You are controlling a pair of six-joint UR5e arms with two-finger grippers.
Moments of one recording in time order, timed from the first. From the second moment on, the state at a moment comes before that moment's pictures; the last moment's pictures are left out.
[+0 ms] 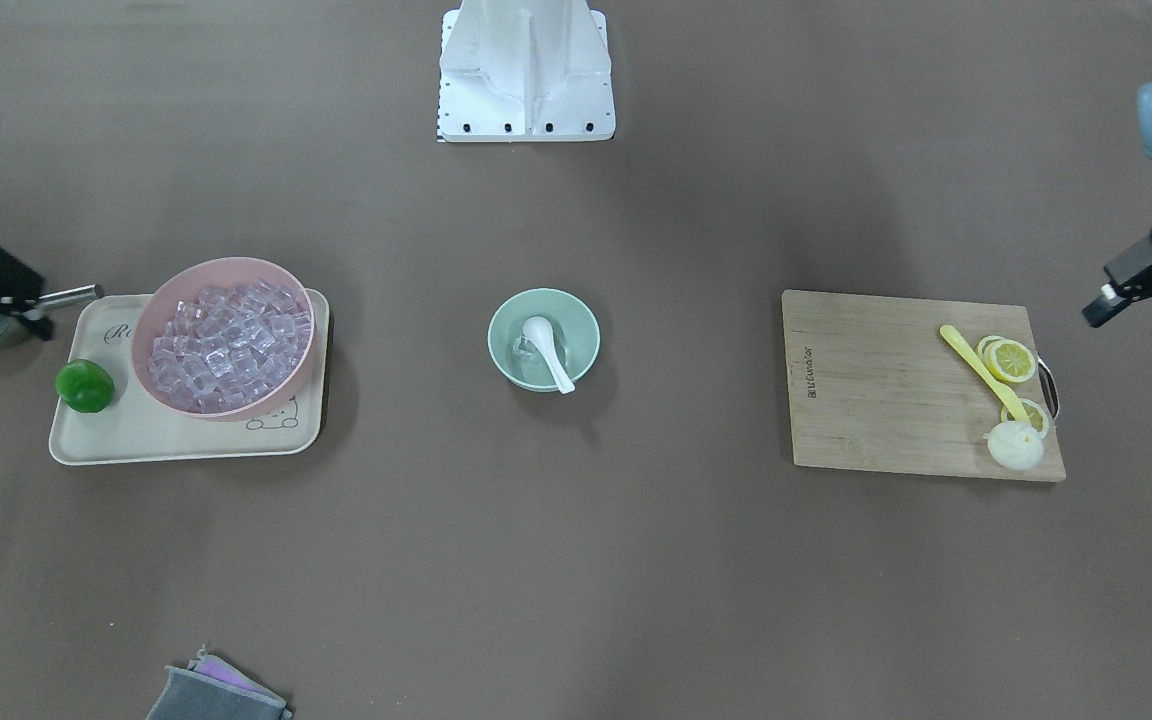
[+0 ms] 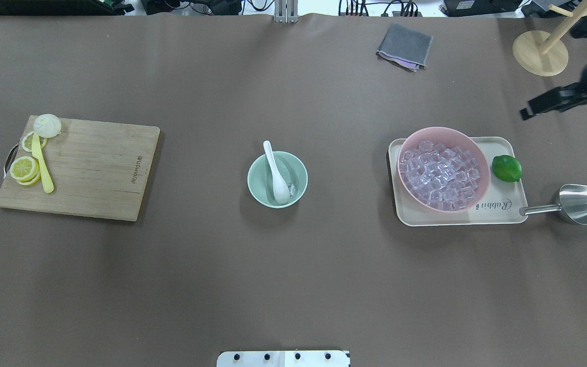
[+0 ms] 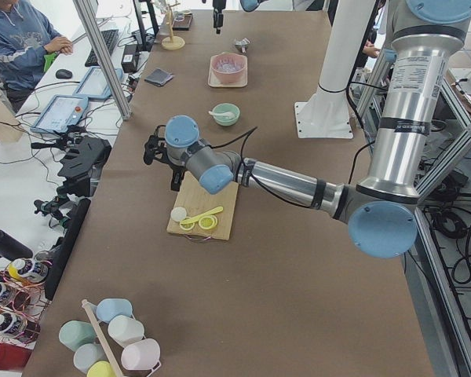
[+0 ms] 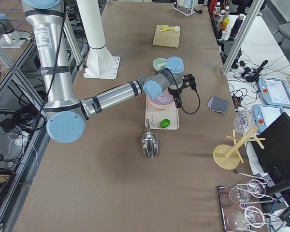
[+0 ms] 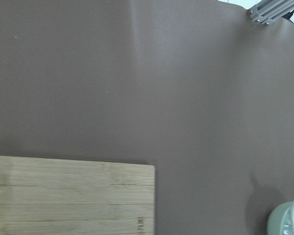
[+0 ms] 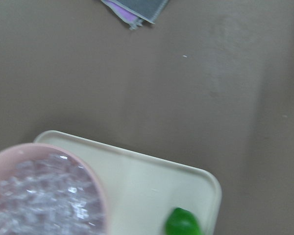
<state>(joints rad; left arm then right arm) -1.40 -1.66 -1.66 -2.12 -2.48 -0.52 1.28 -1.49 1.79 -1.29 2.36 0.33</state>
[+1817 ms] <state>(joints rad) -1.57 -1.46 -1.74 -1.65 -2.39 0.06 1.63 -1.67 1.53 -1.28 2.33 -0.28</state>
